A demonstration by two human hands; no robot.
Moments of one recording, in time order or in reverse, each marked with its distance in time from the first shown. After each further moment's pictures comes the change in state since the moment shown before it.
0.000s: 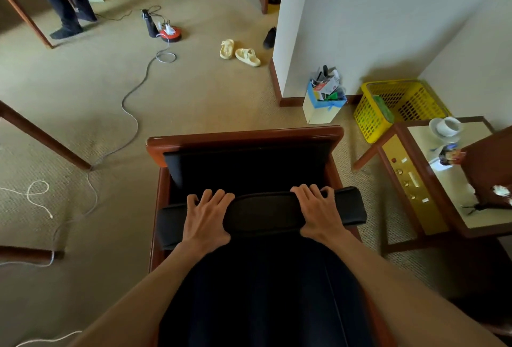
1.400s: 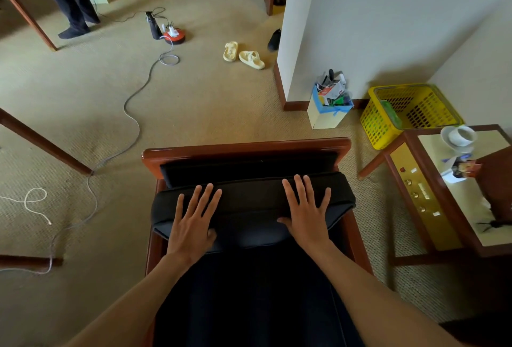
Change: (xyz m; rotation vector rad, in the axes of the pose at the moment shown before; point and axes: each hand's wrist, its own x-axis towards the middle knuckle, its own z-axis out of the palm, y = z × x) left_hand 0.020 -0.036 0.030 -0.003 -0.050 -0.119; right_hand 0.051 -0.013 0.032 0.034 0.024 0.227
